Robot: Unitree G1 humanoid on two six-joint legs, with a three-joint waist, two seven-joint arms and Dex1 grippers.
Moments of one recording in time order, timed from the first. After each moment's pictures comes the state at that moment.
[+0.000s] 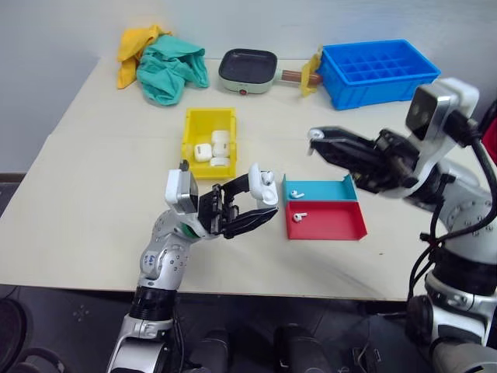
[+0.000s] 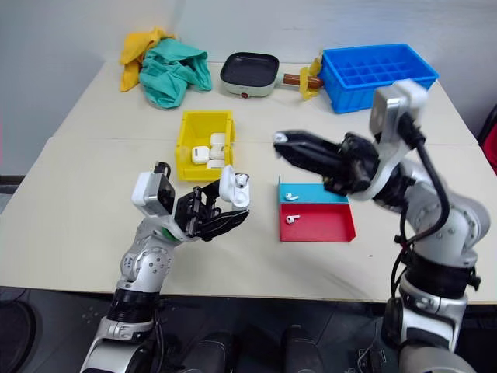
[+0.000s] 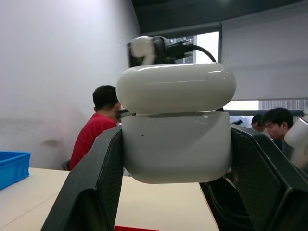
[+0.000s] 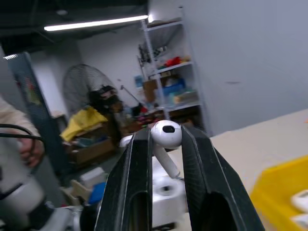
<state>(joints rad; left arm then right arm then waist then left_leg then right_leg) -0.42 0.14 -0.01 -0.02 -0.73 0.10 -1.16 -0.60 -0.45 -0.33 -0.38 1.14 1.01 0.89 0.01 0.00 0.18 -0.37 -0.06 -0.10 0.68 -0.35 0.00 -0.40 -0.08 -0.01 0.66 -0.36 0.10</state>
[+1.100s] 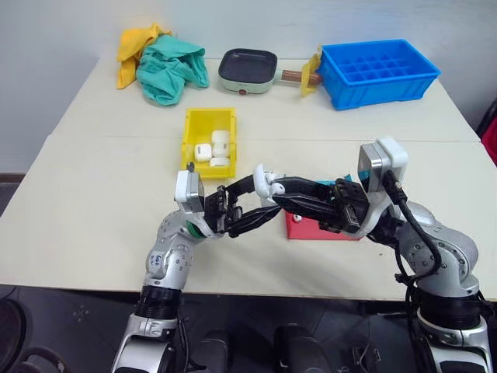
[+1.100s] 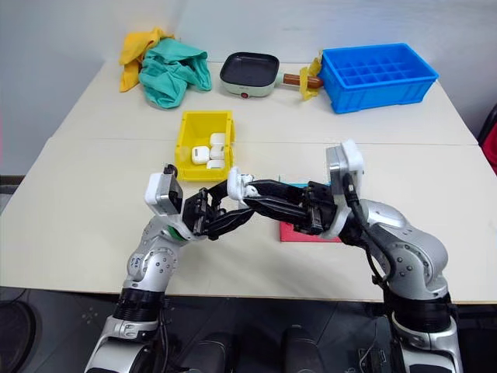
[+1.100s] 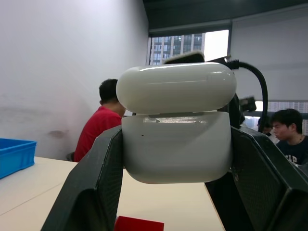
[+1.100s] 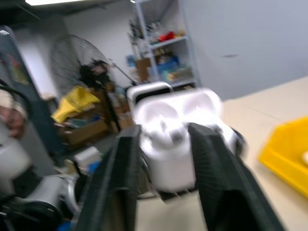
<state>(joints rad) -0.42 0.11 -0.01 0.01 -0.69 0.09 -1.14 -0.40 -0.50 -0.10 -0.43 0.98 0.69 0.90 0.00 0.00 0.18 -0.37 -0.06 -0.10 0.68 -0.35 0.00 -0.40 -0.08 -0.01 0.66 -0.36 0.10</state>
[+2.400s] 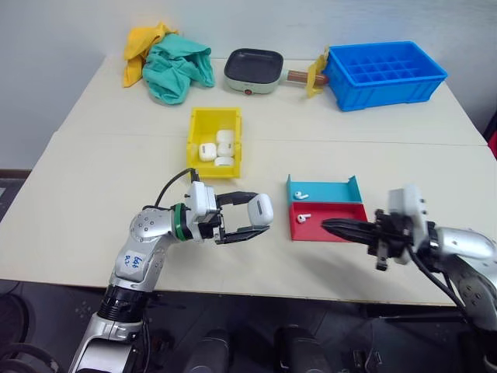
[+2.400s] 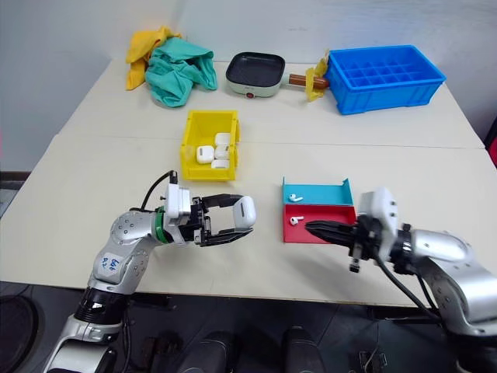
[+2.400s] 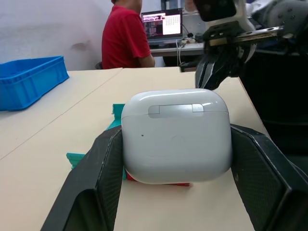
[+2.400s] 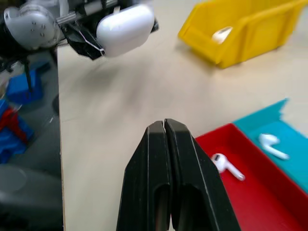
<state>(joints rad) -0.39 0.38 -0.06 -0.09 -0.43 0.12 -1.00 0.02 -0.75 -0.32 -0.38 0.71 0.42 1.06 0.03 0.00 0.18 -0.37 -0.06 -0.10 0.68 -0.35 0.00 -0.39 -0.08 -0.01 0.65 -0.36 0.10</state>
